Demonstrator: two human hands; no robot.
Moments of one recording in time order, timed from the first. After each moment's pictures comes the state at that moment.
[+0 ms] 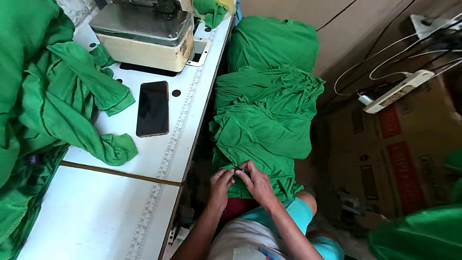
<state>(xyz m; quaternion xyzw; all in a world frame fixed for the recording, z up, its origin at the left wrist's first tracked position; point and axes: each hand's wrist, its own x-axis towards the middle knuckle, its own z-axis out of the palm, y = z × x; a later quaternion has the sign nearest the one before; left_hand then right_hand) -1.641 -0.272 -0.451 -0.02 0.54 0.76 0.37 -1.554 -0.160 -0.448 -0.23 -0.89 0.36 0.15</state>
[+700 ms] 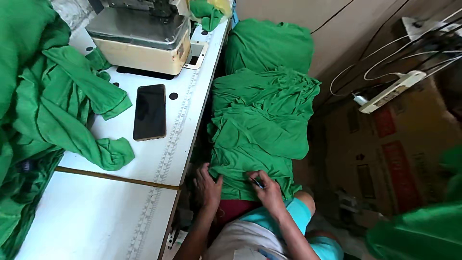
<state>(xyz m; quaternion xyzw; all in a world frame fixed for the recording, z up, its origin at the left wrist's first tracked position) -1.657 -0.289 -0.474 0.20 0.90 0.37 0.10 -1.514 -0.153 -0.468 -0.31 -0.85 0.40 0.16</state>
